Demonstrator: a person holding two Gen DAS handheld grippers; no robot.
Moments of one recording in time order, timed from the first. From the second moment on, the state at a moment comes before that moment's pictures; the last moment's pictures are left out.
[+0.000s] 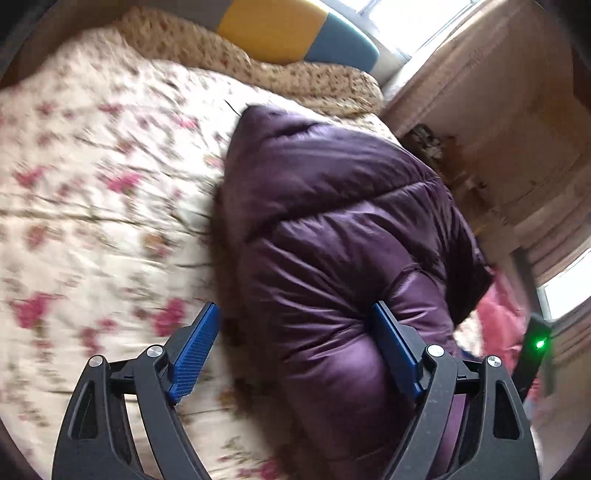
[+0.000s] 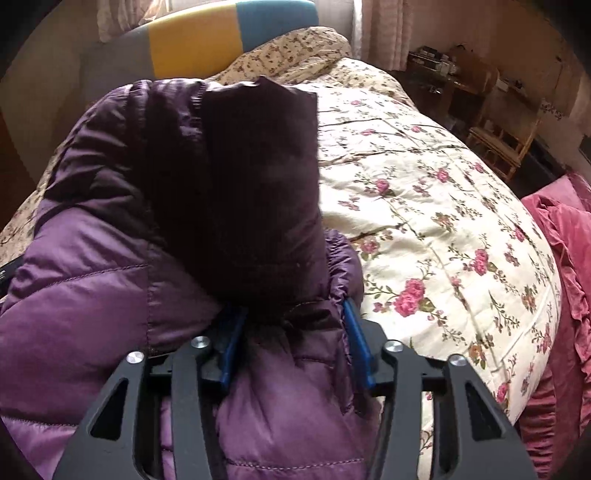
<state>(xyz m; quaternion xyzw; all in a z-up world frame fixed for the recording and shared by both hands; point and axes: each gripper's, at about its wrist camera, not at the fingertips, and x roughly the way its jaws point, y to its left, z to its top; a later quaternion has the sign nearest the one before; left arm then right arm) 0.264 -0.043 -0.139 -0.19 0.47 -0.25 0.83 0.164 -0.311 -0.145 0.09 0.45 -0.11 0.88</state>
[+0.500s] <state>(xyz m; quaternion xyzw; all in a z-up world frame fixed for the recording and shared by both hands) 0.243 -0.021 -0.097 -0.16 0.42 -0.29 0.85 0.157 -0.248 -0.122 0.06 0.44 -0.04 0.90</state>
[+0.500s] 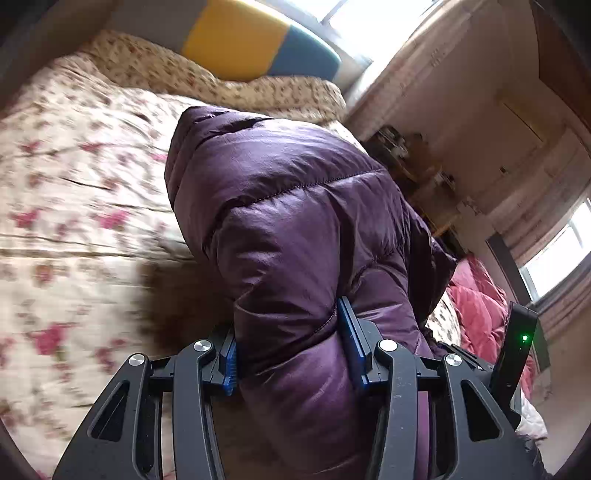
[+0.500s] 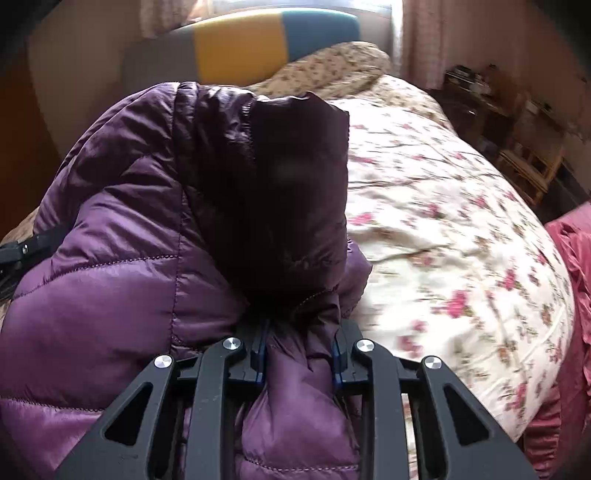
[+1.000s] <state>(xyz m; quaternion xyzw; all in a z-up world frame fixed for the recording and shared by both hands) 0.173 0.150 -0.064 -0.19 0.37 -0.16 0.90 0.165 -0.060 -0.109 -0.01 0.42 0.10 0.90</state>
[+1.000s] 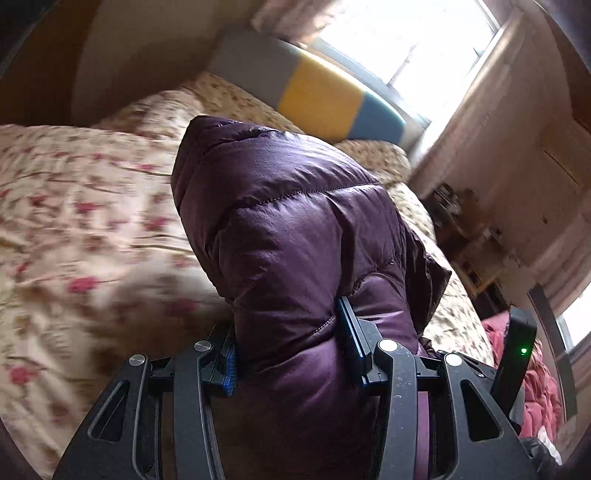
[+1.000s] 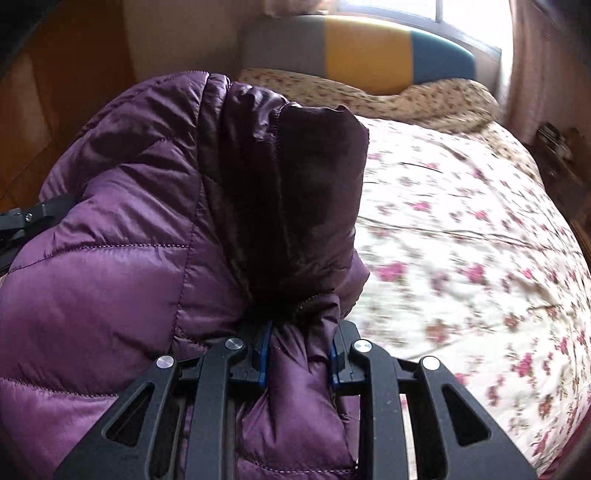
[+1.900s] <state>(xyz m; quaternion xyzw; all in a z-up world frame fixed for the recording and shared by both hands) 0.142 0.189 -0.078 -0.16 0.37 0.01 0.91 0.167 0.002 -0.101 -0.06 0.39 0.07 0.92</state>
